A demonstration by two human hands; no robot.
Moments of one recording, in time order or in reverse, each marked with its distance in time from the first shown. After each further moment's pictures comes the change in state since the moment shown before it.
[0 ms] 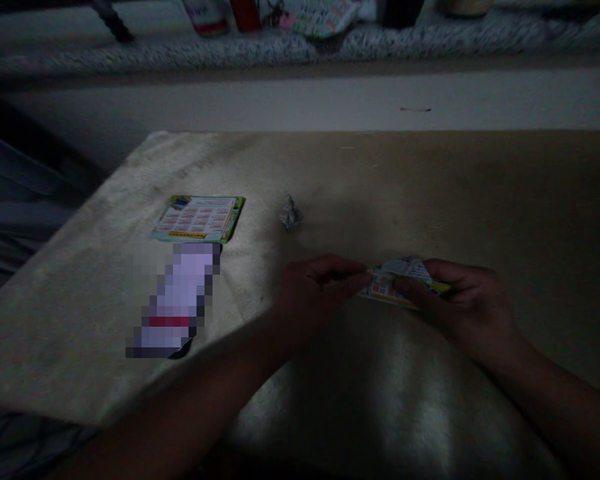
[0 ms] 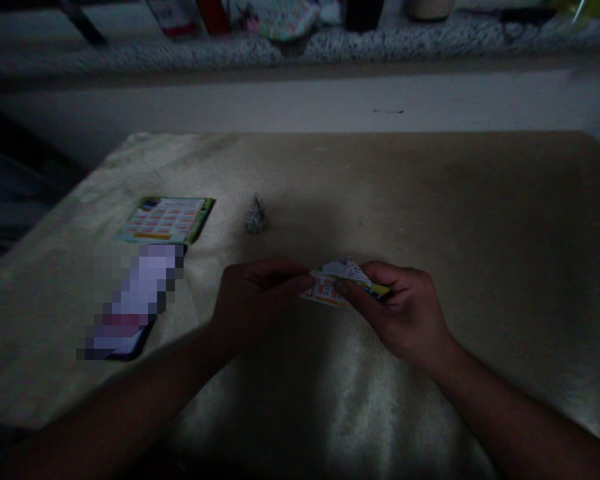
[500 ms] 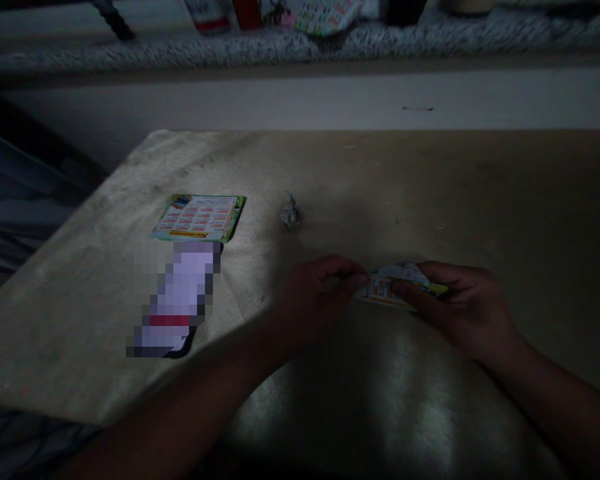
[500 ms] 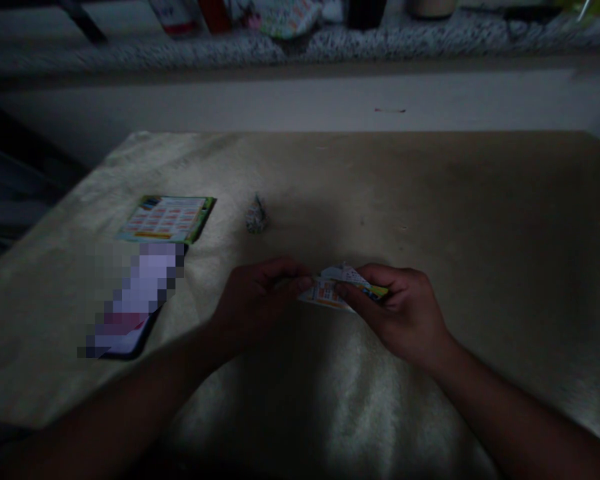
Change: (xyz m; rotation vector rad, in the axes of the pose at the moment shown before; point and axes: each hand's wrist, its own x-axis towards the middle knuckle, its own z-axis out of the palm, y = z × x) left_hand 0.001 0.001 -0.009 0.279 -0.149 0.166; right_hand 0.001 0.005 0.001 -0.070 -0.036 -0.016
